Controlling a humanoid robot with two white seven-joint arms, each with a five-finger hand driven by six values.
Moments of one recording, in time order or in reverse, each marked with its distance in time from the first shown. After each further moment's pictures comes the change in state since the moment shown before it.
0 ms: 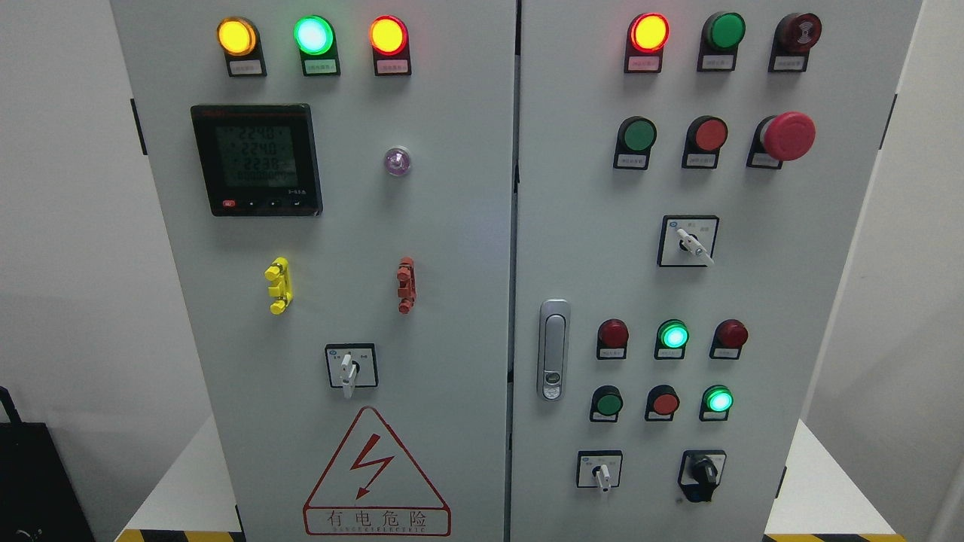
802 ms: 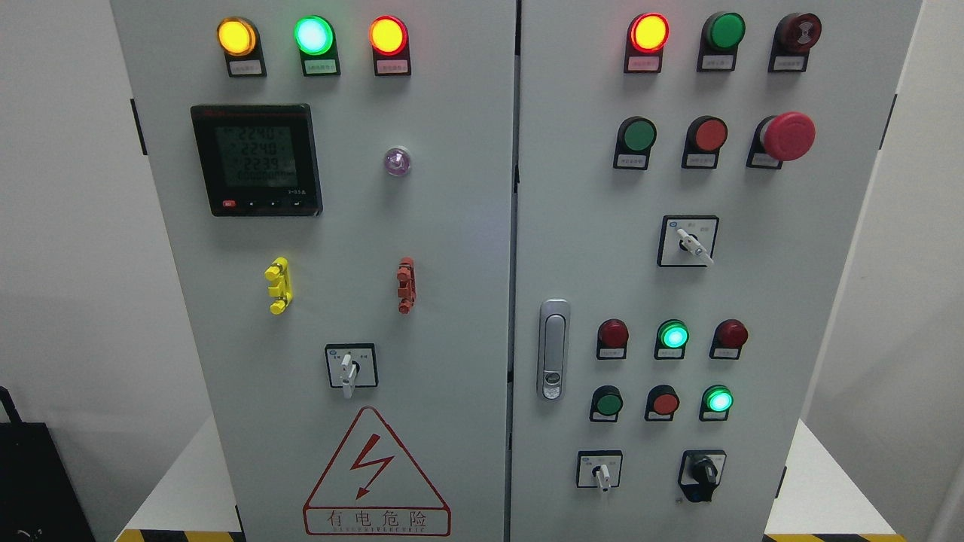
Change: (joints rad) left arm -0.126 -0.045 0.005 0.556 0.122 0.299 -0.048; right arm 0.000 0.000 0.000 0.000 0.000 0.000 0.000
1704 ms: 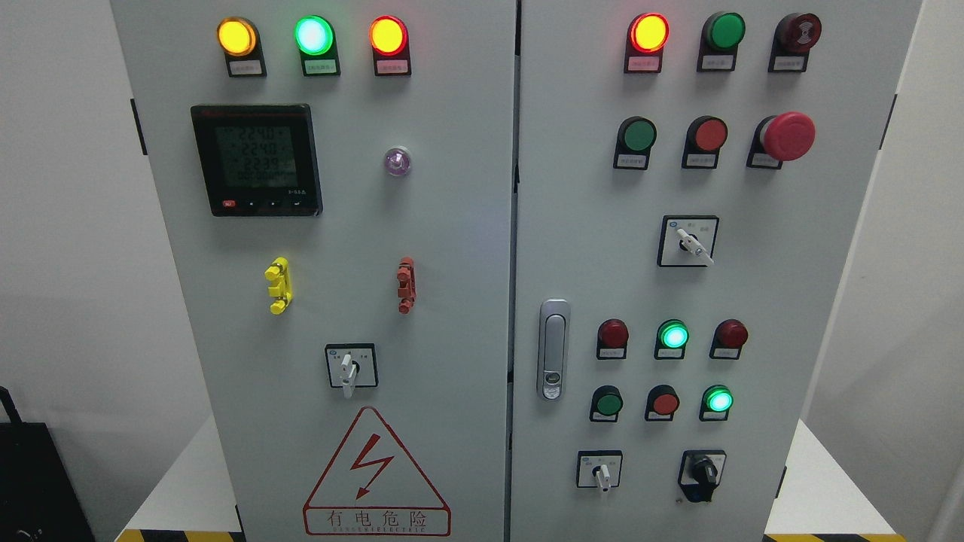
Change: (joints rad) left arm -0.053 -0.009 0.021 0.094 0.071 -0.006 -0.086; right arm 0.000 0.000 0.000 0.000 0.000 0.000 0.002
